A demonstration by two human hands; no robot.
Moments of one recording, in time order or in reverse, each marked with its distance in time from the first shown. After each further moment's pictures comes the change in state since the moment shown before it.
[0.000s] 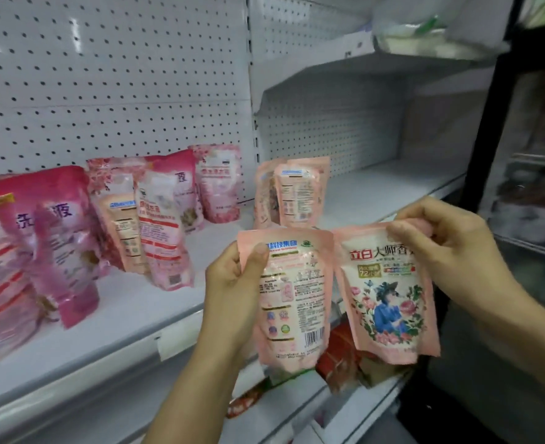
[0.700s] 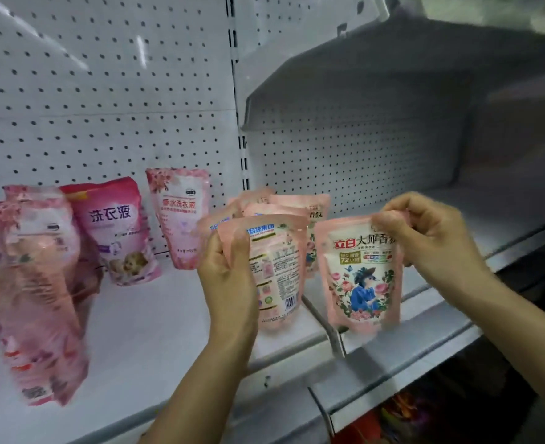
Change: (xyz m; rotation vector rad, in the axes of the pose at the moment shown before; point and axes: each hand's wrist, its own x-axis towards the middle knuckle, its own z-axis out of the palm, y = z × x) left_hand 0.219 -0.080 0.126 0.029 0.441 0.293; right_hand 0.231 0.183 0.017 0.227 -0.170 0.027
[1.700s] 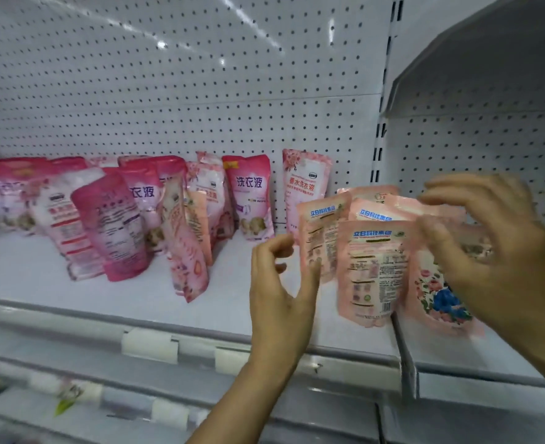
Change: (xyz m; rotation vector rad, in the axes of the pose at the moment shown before) left_hand -0.053 0.004 -0.026 0.664 0.279 0.344; right_hand 0.034 0.002 0.041 -0.170 -0.095 -0.716
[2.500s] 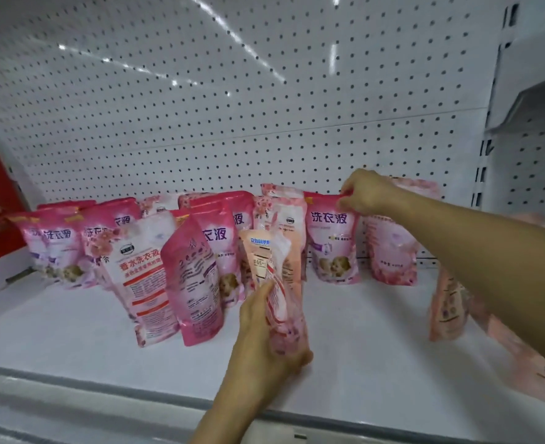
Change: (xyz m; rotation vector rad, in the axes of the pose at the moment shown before) left_hand 0.105 -0.139 -0.169 0.298 -0.419 -0.252; right_hand 0.193 -0.041 0.277 -0.076 -0.704 0.402
